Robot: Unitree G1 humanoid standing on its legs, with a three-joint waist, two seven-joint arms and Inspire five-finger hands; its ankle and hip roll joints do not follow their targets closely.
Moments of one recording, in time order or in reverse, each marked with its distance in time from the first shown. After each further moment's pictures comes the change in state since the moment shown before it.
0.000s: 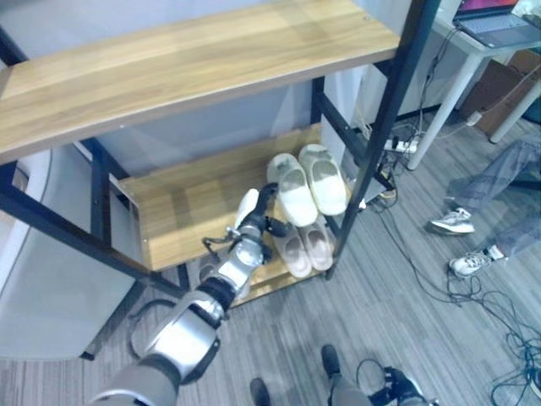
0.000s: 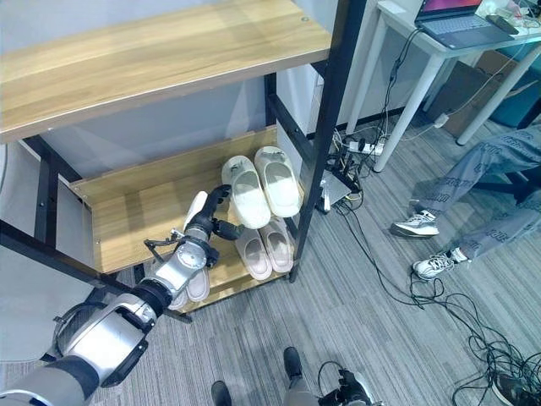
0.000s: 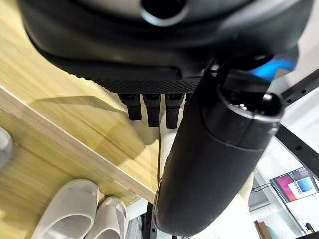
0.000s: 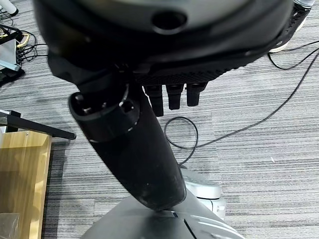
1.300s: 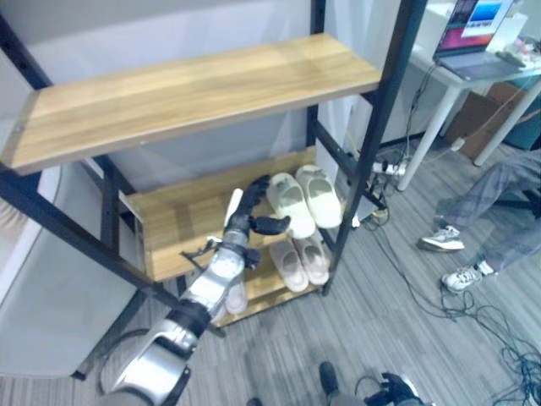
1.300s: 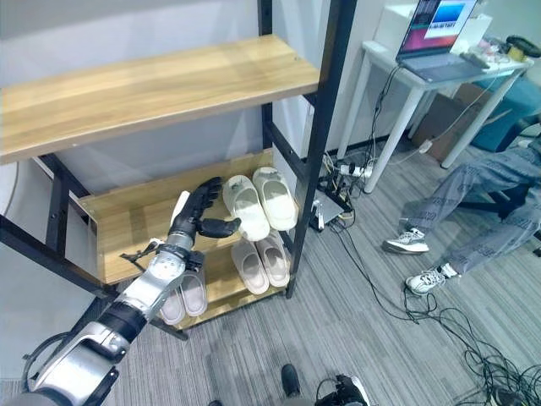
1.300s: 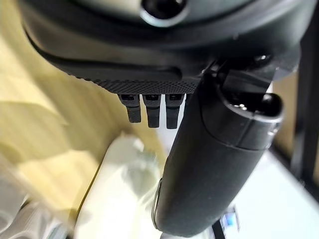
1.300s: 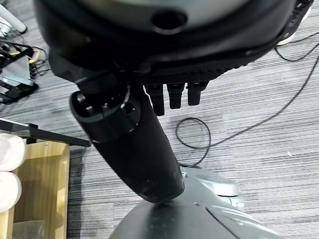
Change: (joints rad) left arm 0.353 0.203 0.205 -0.558 -0.195 -0.046 -0.066; right arm 0.005 0.023 -0.031 -0.003 0.019 0.035 0.029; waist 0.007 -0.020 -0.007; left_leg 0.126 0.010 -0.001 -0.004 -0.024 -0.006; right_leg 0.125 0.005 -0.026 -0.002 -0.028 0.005
